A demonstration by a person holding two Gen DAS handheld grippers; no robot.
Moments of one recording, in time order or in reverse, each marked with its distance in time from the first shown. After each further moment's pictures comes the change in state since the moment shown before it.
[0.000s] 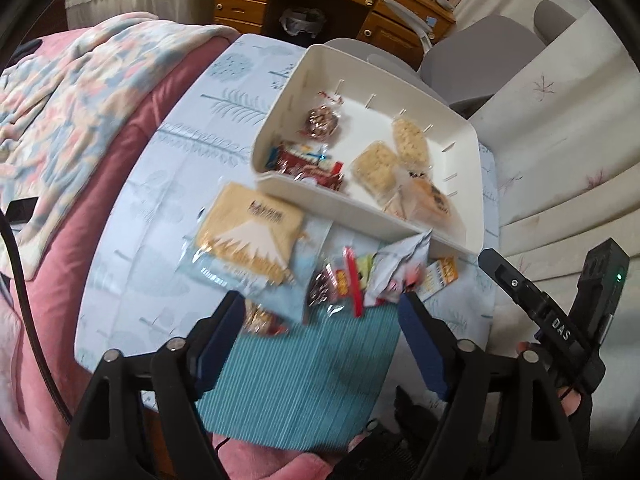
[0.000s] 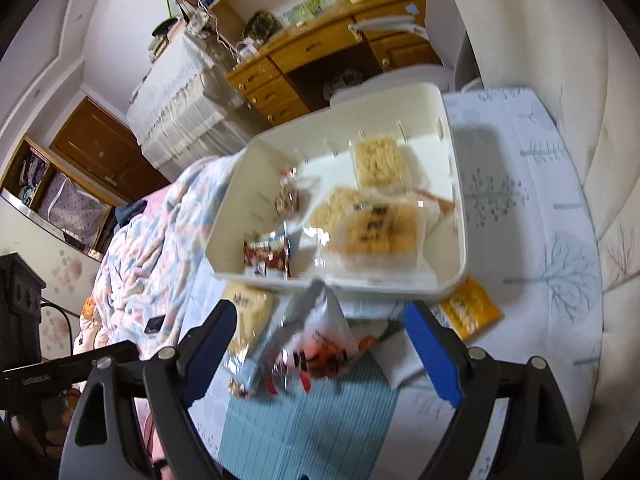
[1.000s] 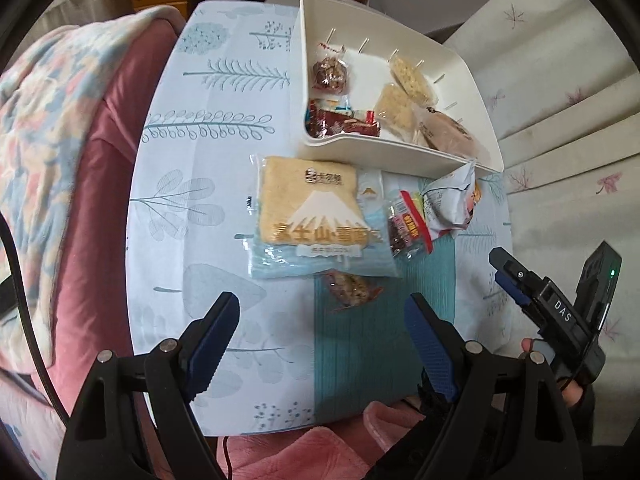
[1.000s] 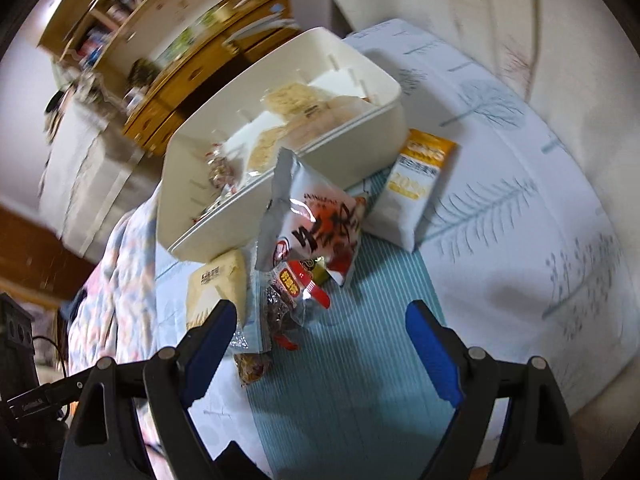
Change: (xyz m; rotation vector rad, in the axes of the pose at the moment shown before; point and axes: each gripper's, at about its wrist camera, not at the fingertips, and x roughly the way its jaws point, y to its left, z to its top) left arm 0.025 0.109 0.034 0.301 0.220 -0.136; right arm 0.020 0.058 -0.111 0.432 -0.119 -0.297
